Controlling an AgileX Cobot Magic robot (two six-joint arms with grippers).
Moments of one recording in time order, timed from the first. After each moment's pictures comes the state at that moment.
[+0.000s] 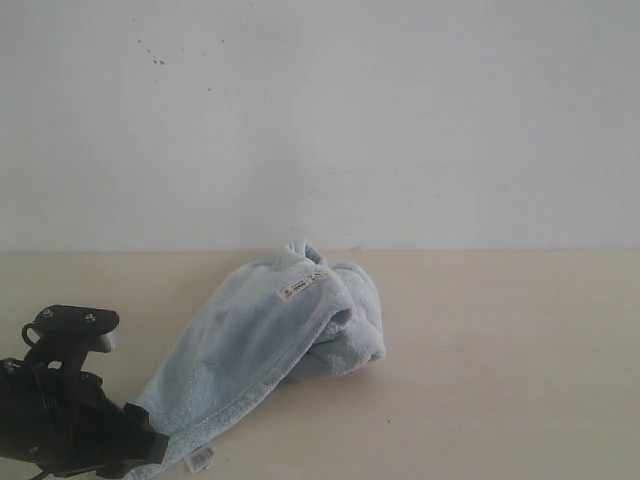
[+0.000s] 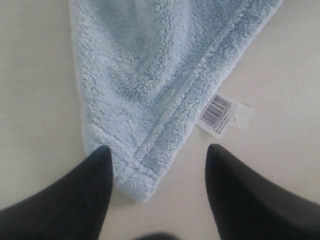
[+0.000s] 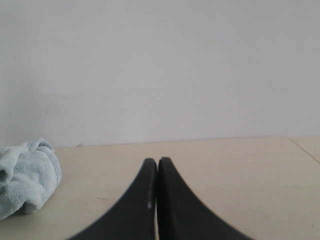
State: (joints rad) left arm -0.32 1.65 -0.64 -1.00 0.14 0.93; right arm 0.03 0.01 0.00 0.00 0.03 0.07
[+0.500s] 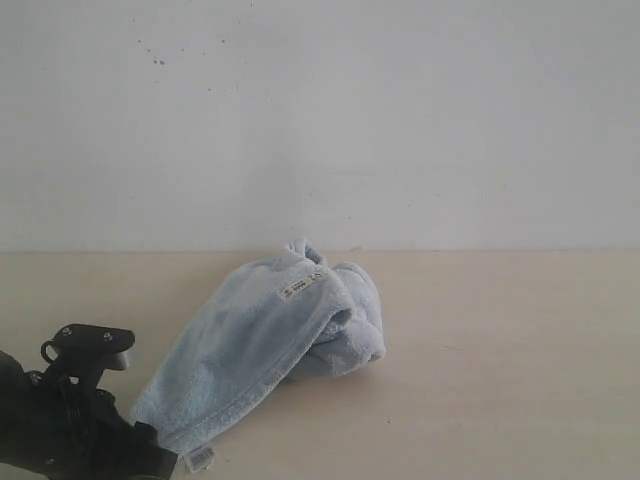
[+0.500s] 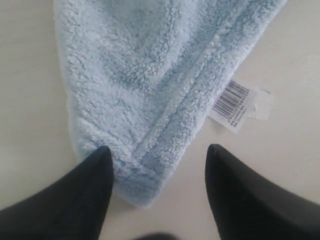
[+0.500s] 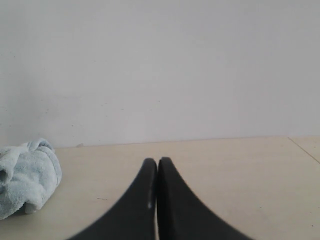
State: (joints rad) left arm -0.32 1.76 -0.67 -1.00 0.14 0.95; right arm 0.03 0.01 0.00 0.00 0.03 0.07
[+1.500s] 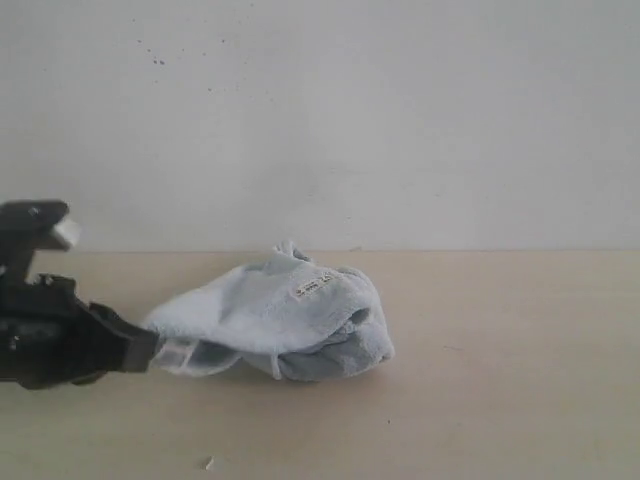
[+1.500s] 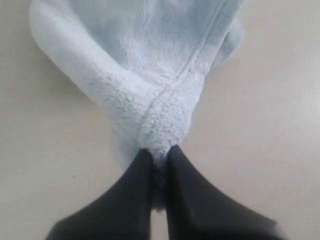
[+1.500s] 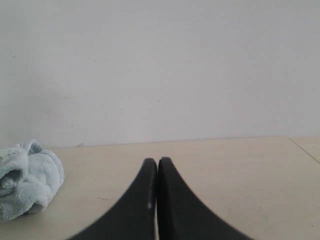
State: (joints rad) left arm -0.32 1.31 -0.68 -1.04 0.31 0.94; right arm 0.03 0.01 0.00 0.00 0.03 0.07
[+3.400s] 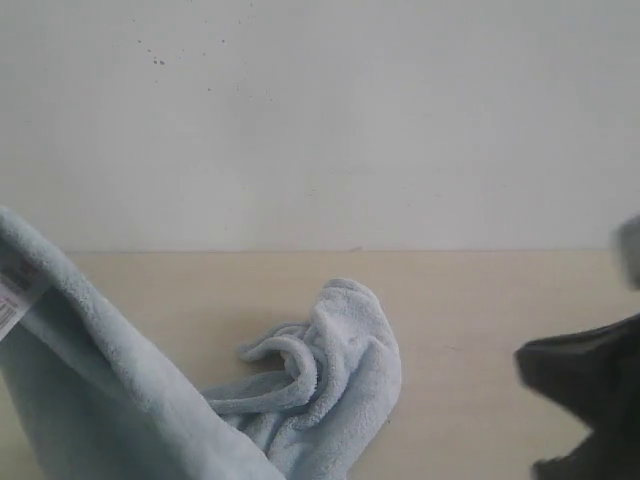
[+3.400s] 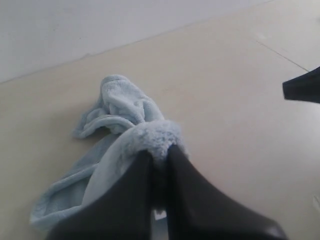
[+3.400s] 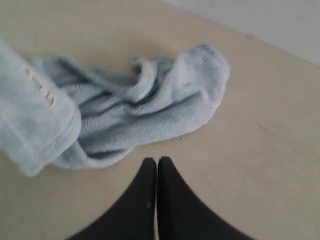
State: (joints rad) left arm -0.32 0.69 -0.87 -0.53 0.82 0.43; right arm 0.80 0.82 -0.59 -0.37 0.44 0.36
